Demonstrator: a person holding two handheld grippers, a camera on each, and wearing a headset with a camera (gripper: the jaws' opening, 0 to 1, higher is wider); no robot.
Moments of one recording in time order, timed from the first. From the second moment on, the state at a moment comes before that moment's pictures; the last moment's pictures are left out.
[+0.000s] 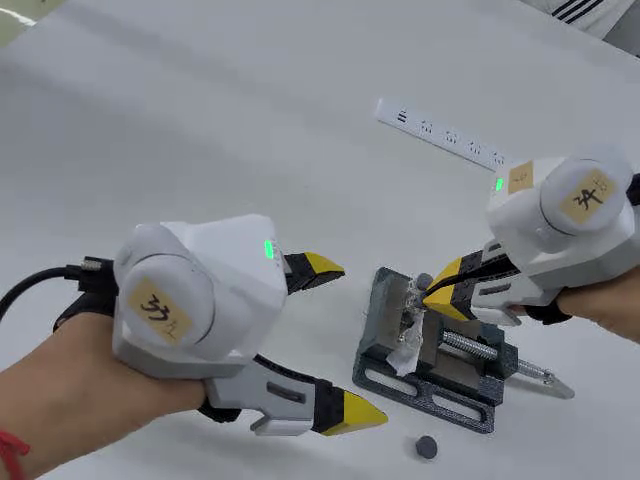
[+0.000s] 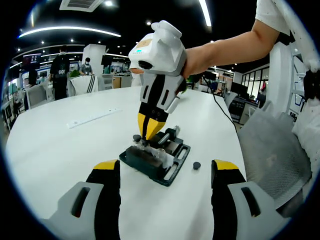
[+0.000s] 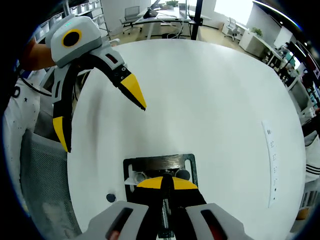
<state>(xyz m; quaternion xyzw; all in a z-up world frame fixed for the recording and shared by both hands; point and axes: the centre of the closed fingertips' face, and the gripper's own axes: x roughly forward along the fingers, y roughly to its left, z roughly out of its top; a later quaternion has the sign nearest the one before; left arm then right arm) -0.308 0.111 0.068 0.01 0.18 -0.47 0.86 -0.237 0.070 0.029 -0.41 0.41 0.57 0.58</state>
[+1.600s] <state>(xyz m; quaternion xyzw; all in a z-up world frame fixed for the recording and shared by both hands) -0.304 0.110 0.074 0.01 0.17 -0.47 0.87 -0.234 0.071 0.028 -0.42 0.43 0.57 0.56</state>
